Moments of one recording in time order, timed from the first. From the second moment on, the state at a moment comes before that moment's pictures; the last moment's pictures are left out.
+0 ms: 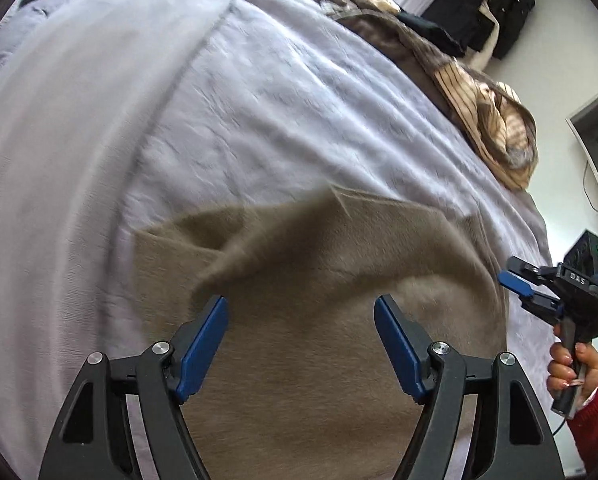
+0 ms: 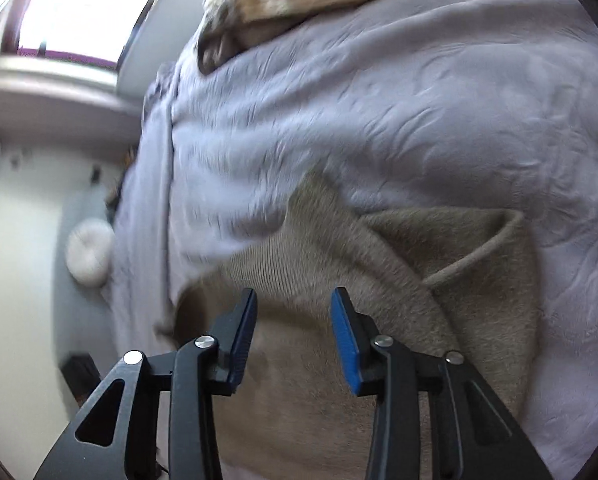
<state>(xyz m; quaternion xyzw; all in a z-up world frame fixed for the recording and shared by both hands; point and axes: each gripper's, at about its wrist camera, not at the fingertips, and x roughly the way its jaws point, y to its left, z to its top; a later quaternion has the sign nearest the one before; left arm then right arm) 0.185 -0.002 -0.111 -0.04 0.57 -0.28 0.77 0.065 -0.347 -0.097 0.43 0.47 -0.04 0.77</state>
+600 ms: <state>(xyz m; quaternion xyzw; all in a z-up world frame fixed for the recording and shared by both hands) 0.192 0.048 -0.130 0.00 0.61 -0.23 0.76 0.028 -0.376 -0.093 0.36 0.51 -0.11 0.77</state>
